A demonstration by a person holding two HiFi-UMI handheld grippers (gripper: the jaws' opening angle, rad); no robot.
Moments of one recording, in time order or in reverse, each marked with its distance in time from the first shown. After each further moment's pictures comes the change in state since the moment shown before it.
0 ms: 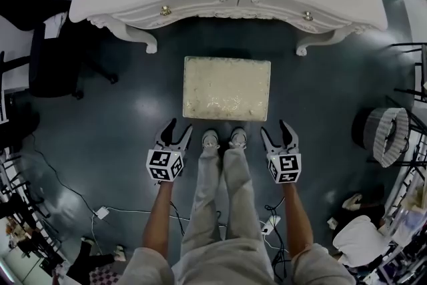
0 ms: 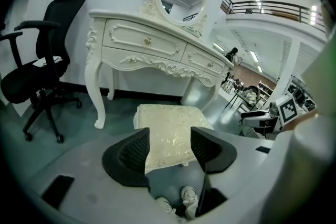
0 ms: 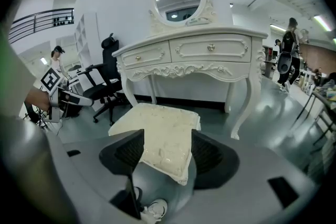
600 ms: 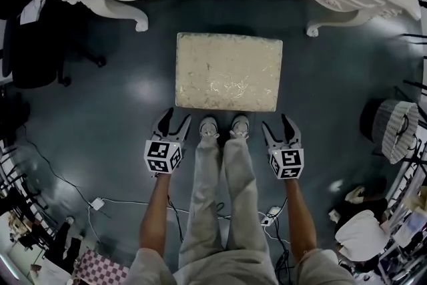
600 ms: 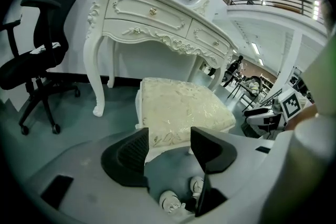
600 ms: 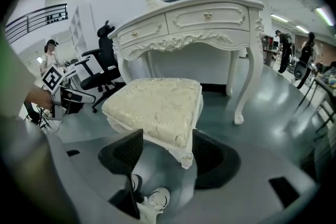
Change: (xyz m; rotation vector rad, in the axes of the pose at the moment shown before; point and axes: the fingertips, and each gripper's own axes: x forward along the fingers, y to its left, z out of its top) left arm 0.061 0.033 -0.092 0.023 0.073 0.008; right arm 0.054 -0.003 -0.105 0.033 0.102 0.010
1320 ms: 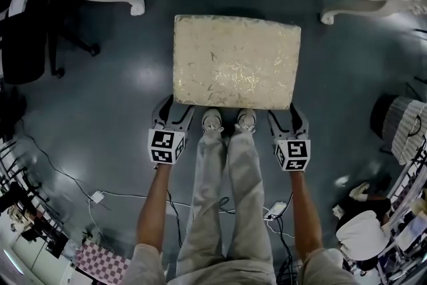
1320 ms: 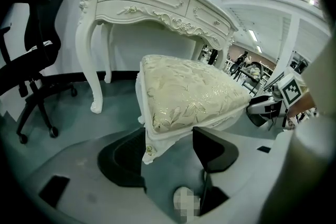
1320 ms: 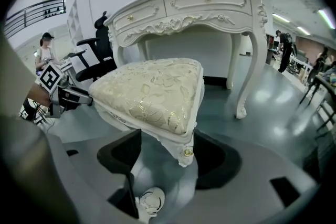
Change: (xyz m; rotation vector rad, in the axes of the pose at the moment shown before) left arm 0.052 0.024 -0.051 0.088 0.067 0.017; right arm 0.055 -0.014 -0.044 -0.012 0.039 -0.018
